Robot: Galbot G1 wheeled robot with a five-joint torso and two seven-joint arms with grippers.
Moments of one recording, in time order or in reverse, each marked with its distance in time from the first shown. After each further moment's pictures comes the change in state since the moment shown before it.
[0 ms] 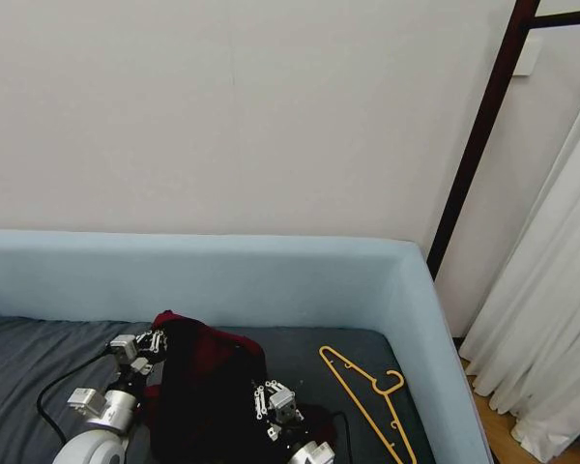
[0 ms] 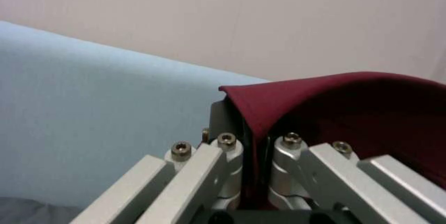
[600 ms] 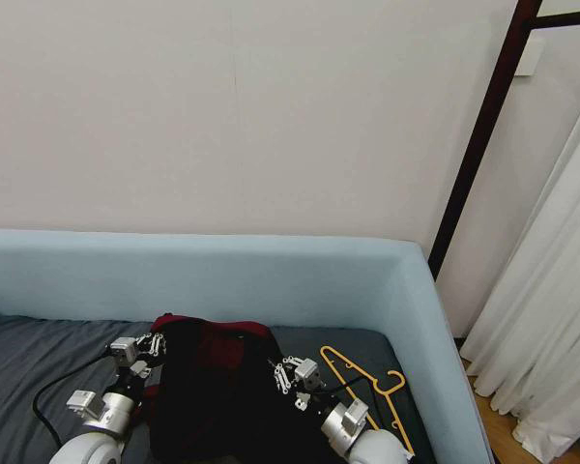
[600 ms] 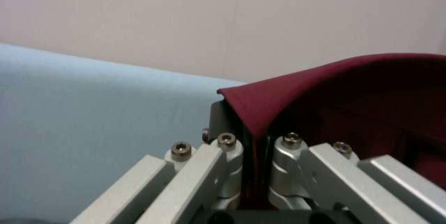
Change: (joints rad) left arm -0.005 0.032 -0.002 -0.018 0.022 -0.020 -0.001; right arm 0.144 -0.243 0.056 0.117 0.310 -0.039 -0.422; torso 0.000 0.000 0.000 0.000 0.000
